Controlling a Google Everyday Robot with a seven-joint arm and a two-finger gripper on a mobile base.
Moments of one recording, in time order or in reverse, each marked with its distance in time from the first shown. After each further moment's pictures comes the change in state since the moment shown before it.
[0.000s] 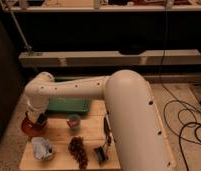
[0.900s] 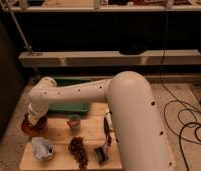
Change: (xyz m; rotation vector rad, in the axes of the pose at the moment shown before) arm 0.006 -0.009 0.021 0.024 0.053 -0.037
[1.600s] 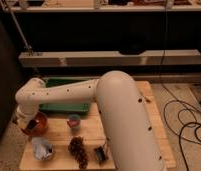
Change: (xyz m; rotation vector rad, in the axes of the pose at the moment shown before) arm 0.020 -0.041 -0.002 0.032 -0.024 -0.127
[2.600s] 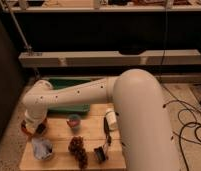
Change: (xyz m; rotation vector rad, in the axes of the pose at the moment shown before) arm -0.059 -0.006 -0.024 -0.025 -0.046 0.061
